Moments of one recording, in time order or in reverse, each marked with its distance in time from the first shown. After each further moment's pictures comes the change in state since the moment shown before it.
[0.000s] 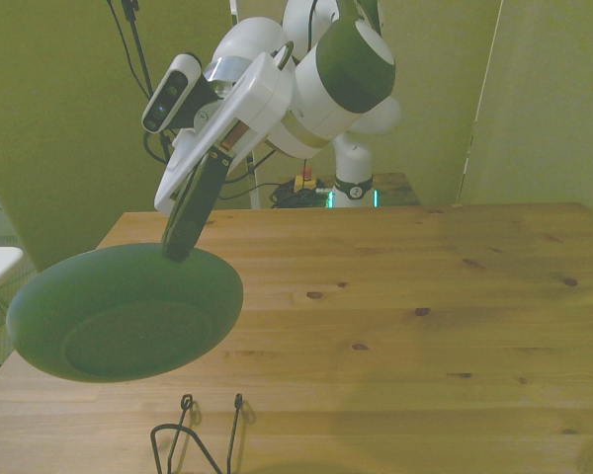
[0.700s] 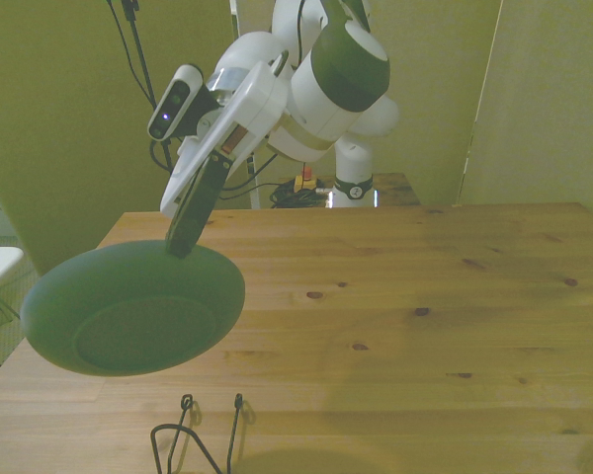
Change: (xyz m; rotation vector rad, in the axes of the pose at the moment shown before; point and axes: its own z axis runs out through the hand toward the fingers) arm 0.006 0.019 -0.004 0.036 0.000 0.030
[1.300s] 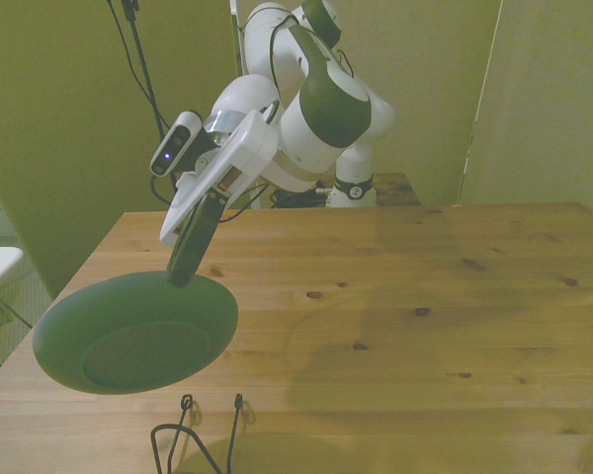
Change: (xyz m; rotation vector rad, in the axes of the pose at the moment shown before) arm 0.017 0.051 -0.001 0.039 -0.019 -0.021
